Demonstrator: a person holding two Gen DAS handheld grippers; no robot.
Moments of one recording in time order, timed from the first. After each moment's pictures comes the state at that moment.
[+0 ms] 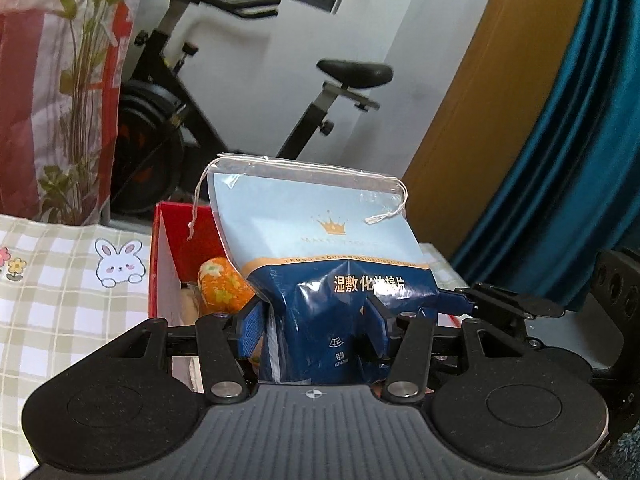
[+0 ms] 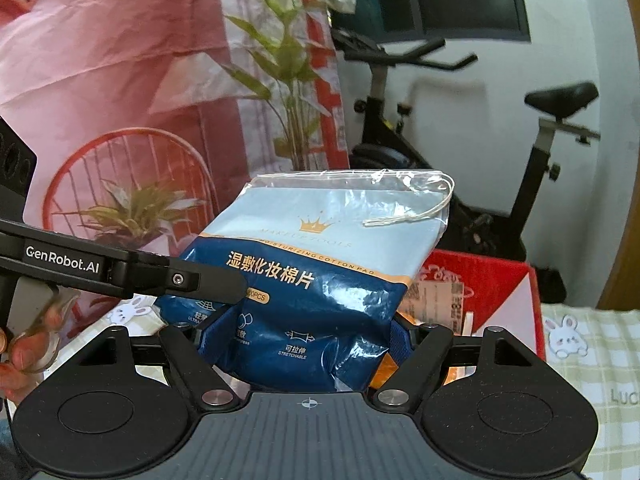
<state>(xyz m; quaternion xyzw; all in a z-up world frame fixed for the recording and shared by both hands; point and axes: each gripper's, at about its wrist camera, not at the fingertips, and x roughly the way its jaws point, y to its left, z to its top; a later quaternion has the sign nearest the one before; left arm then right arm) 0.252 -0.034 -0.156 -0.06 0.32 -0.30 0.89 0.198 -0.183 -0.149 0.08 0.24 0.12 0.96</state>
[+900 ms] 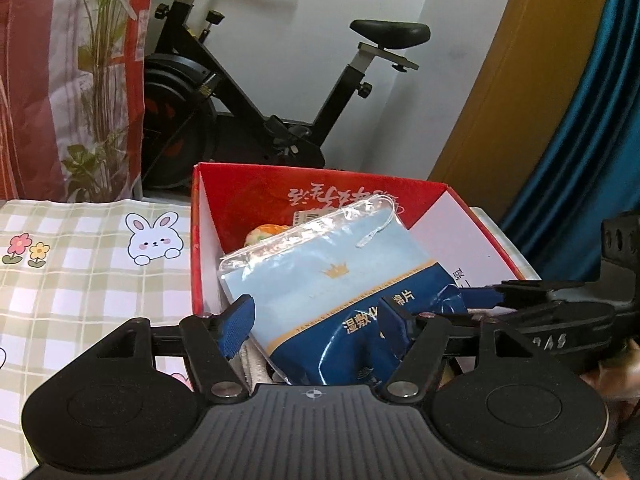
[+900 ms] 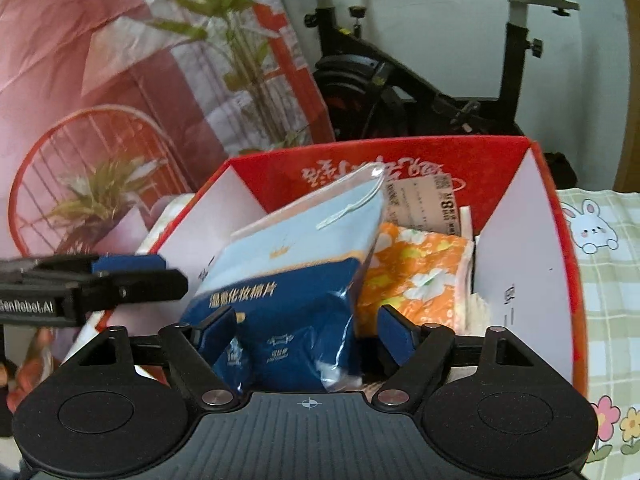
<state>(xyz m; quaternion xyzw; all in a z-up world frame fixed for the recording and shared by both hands) 0.274 -0.031 -0.177 -0.01 0.36 -0.26 0.90 0.241 -0.215 -0.202 0.19 0.35 0.11 0.91</state>
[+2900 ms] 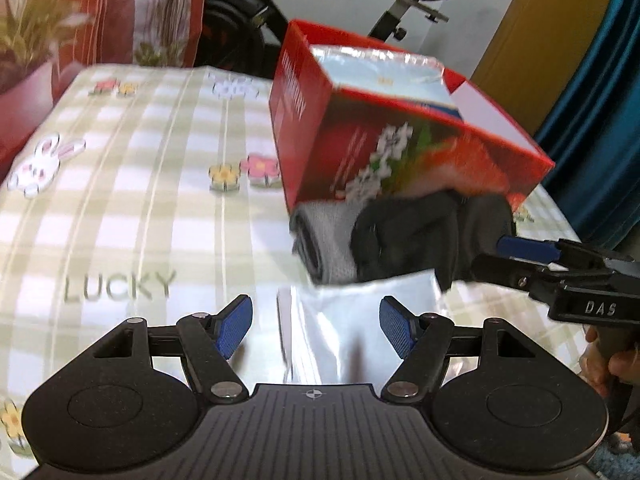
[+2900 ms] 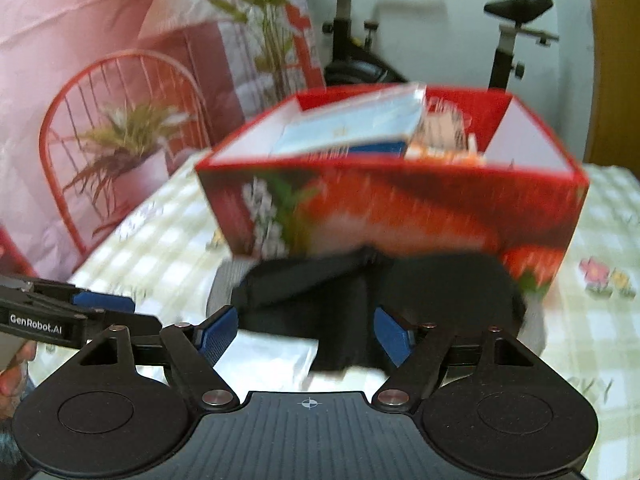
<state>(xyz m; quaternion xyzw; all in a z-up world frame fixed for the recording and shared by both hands) 0.135 0.057 -0.251 -0.03 0.43 -0.21 0.88 0.087 -0.107 -0.233 0.12 0.33 0.07 0.93</state>
